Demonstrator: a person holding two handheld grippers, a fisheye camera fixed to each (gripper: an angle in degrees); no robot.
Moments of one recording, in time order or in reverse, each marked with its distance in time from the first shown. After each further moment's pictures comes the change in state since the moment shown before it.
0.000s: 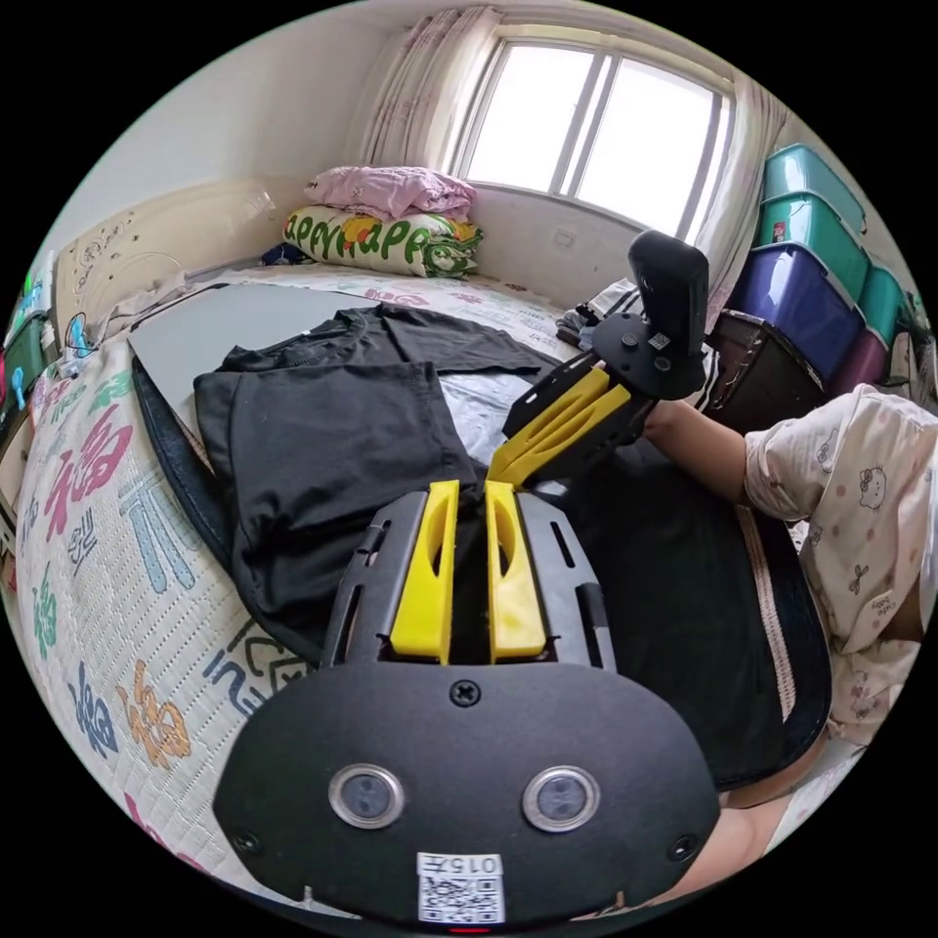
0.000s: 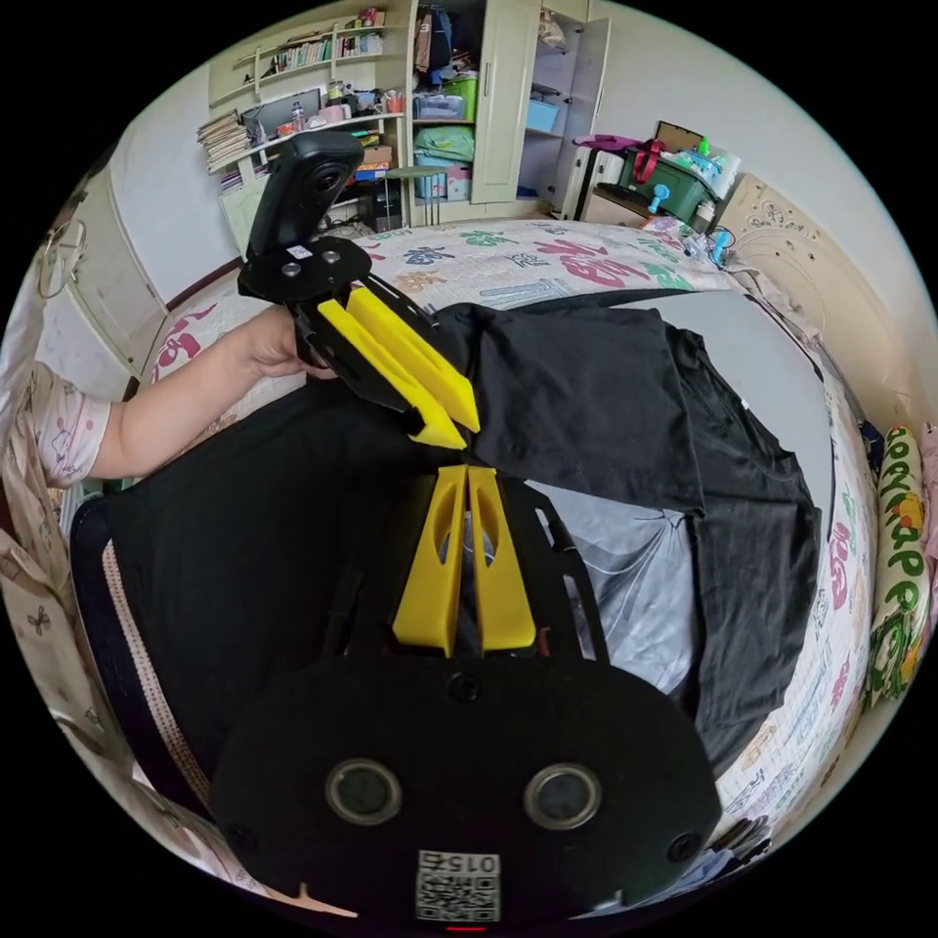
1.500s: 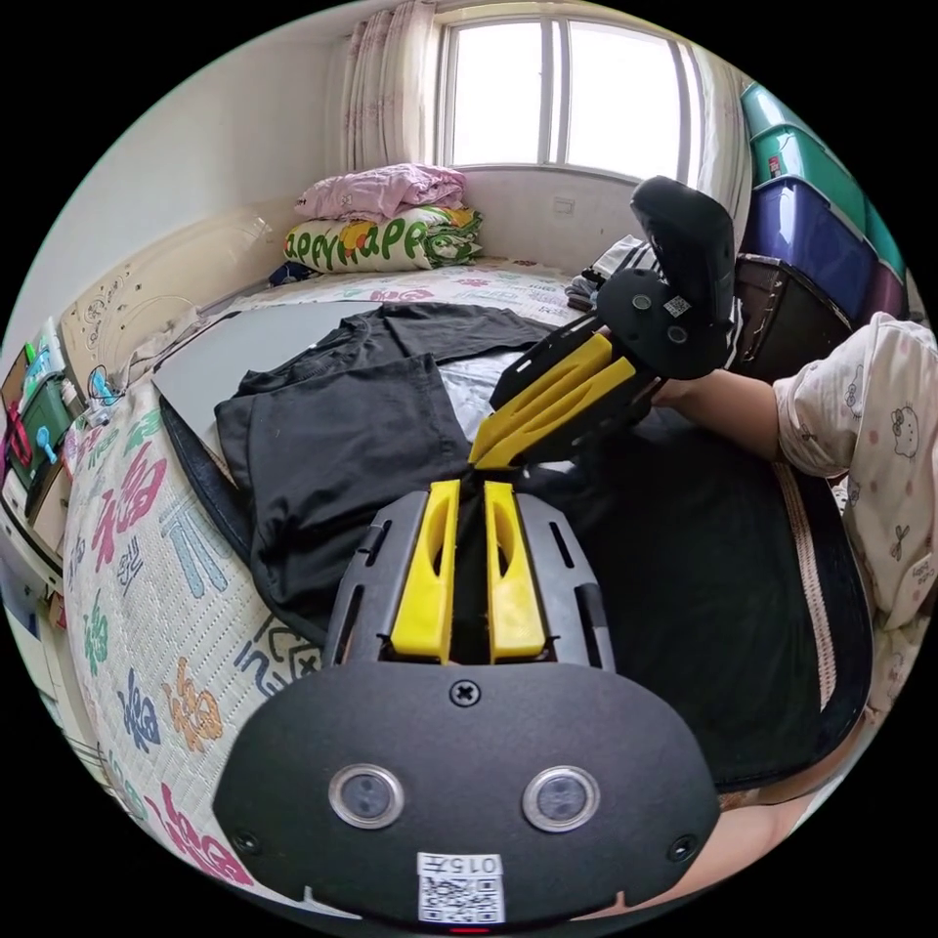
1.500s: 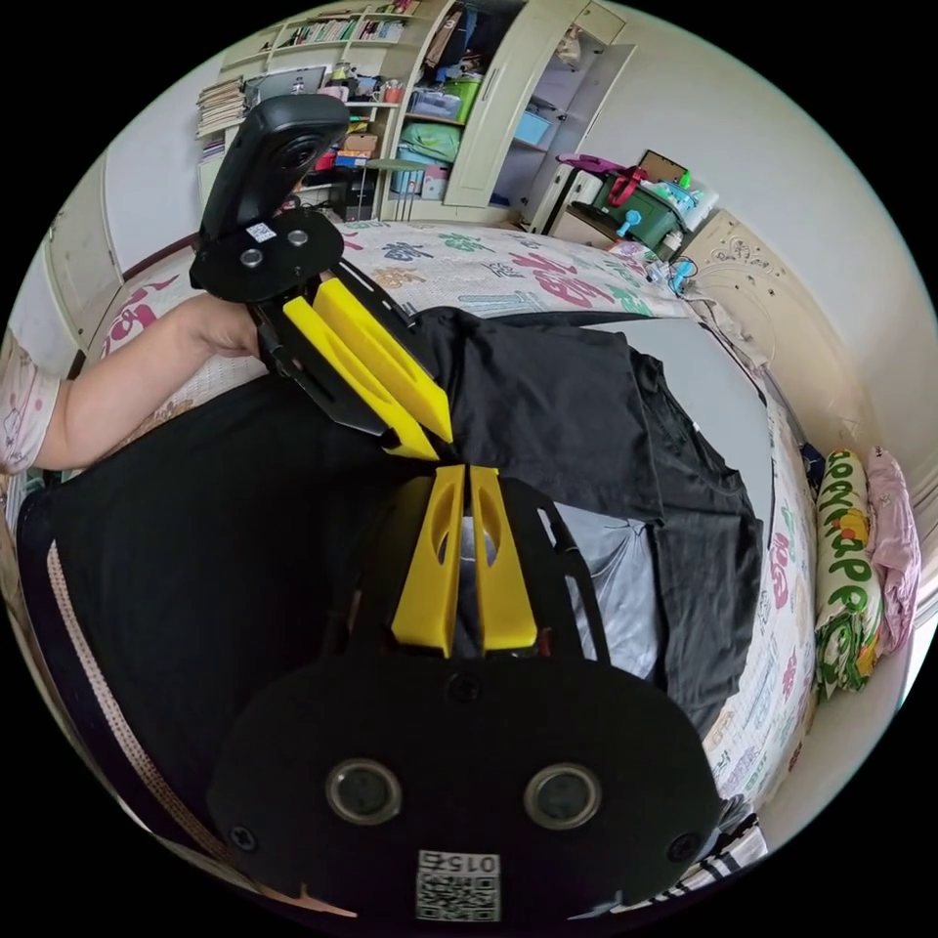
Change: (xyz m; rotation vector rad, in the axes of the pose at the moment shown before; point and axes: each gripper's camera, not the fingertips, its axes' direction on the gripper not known) left arm 0.075 -0.047 -0.008 -0.055 -0.145 0.110; right arm -0.157 -0.101 0.033 0.009 0.212 -0.039
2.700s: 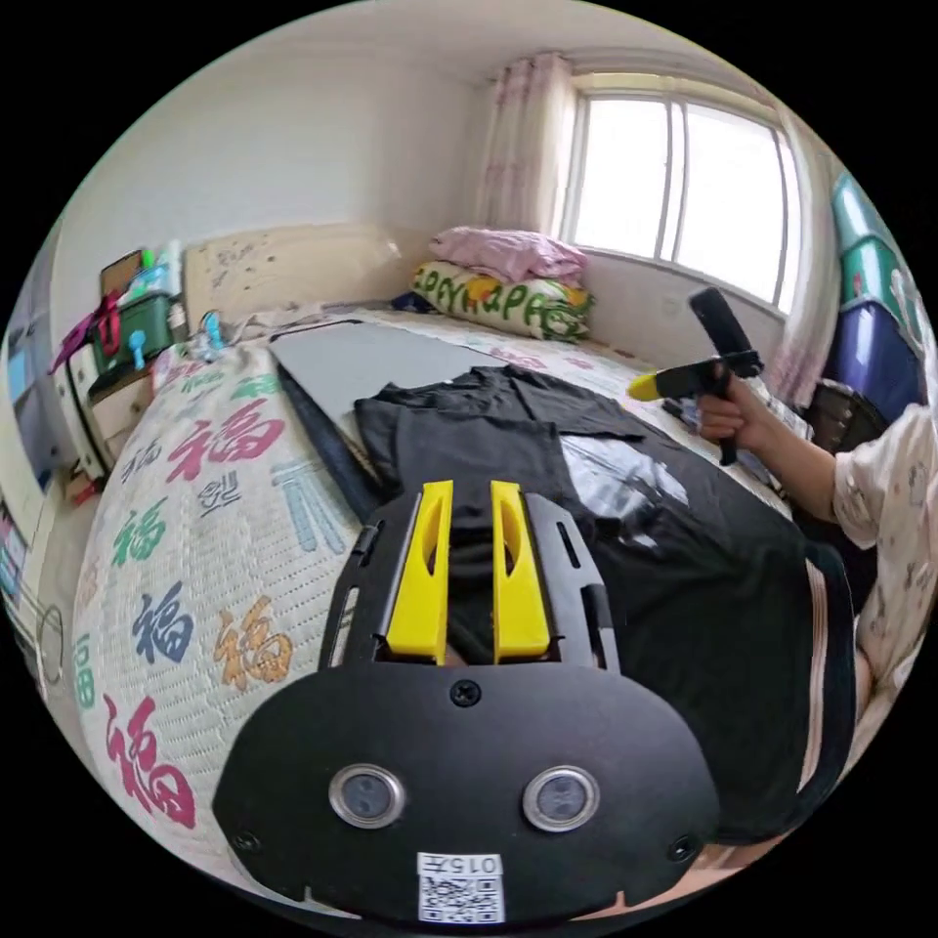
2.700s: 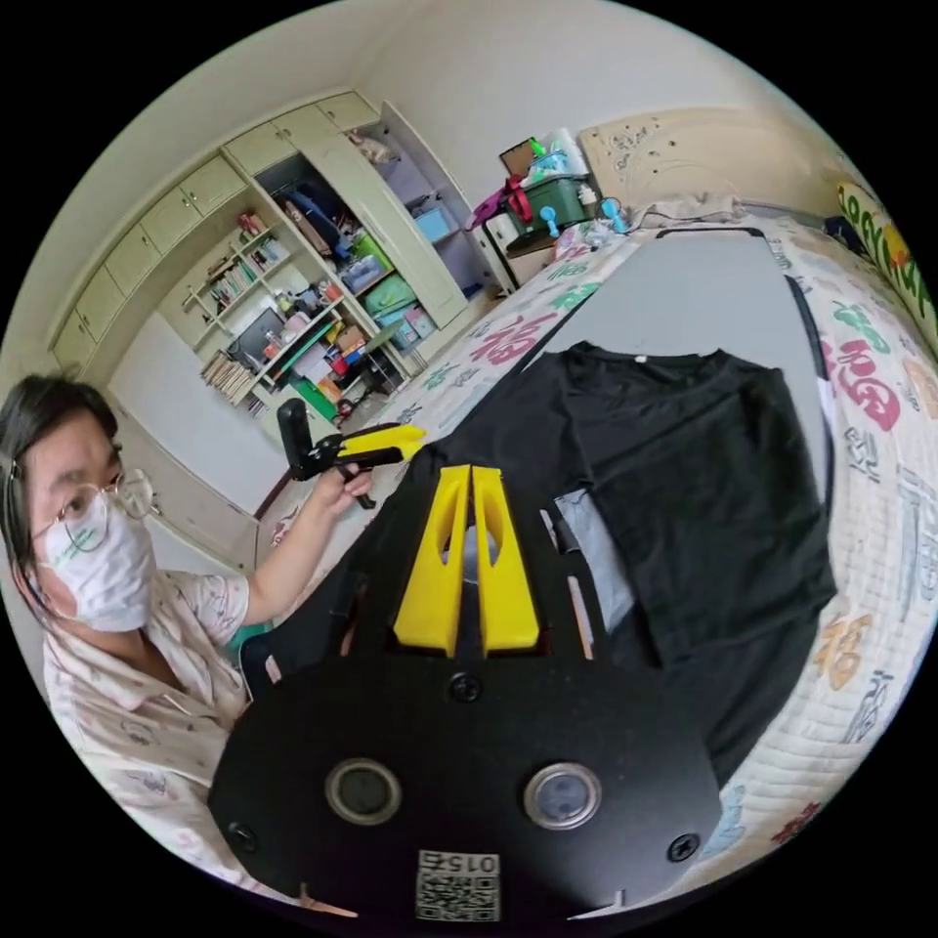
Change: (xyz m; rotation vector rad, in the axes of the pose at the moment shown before) left arm -0.105 0.126 -0.057 0.192 -0.170 -0.367; right arm 0.131 -0.159 -0.239 0.271 -0.541 0.558
